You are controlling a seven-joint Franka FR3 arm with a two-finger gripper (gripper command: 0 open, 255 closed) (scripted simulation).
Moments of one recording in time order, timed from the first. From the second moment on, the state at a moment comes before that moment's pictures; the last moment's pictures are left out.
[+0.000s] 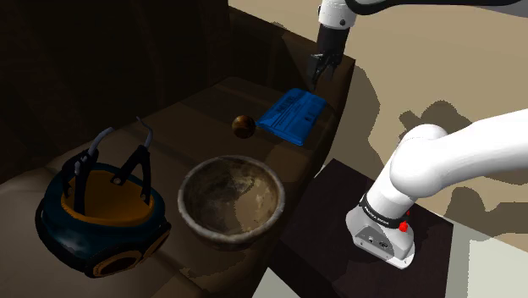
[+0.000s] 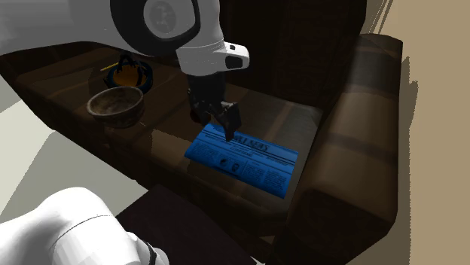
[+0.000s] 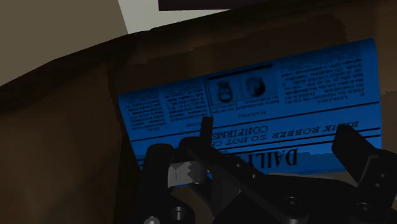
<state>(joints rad) 0.02 -0.75 -0.02 -2.42 -0.12 1.69 0.06</state>
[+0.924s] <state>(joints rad) -0.03 -0.48 0.25 -2.33 0.11 1.80 0.75</state>
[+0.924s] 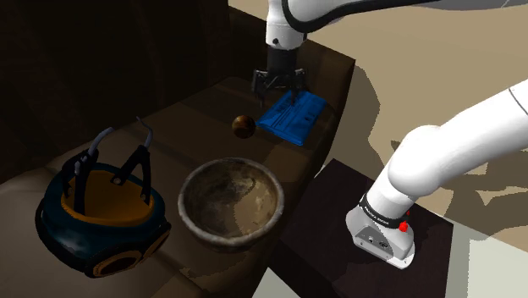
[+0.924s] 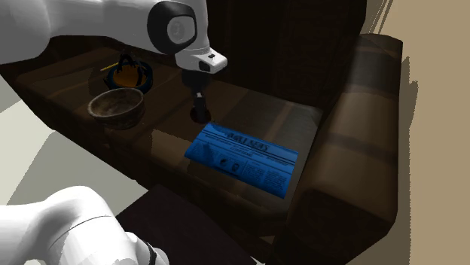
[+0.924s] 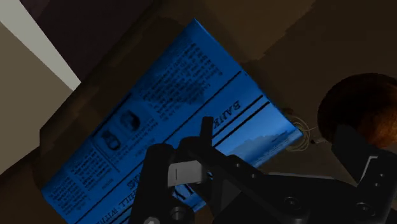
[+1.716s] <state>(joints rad) -0.07 -0.20 0.38 -2.20 0.16 1.96 1.17</state>
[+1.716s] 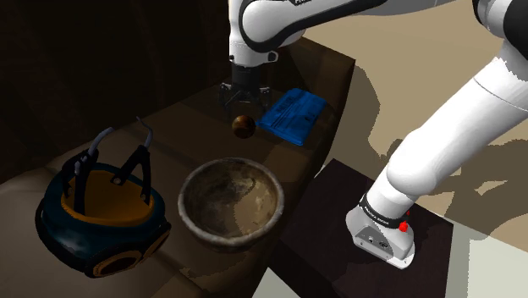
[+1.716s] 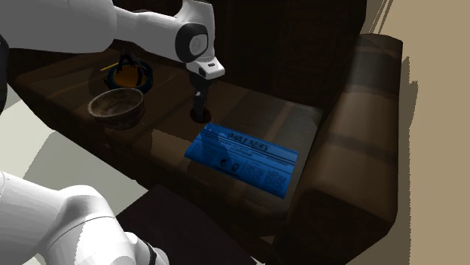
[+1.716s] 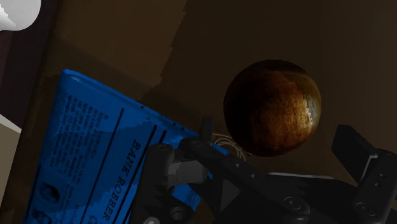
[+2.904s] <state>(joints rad) -0.06 -0.19 0.39 -2.23 0.16 2.00 1.17</state>
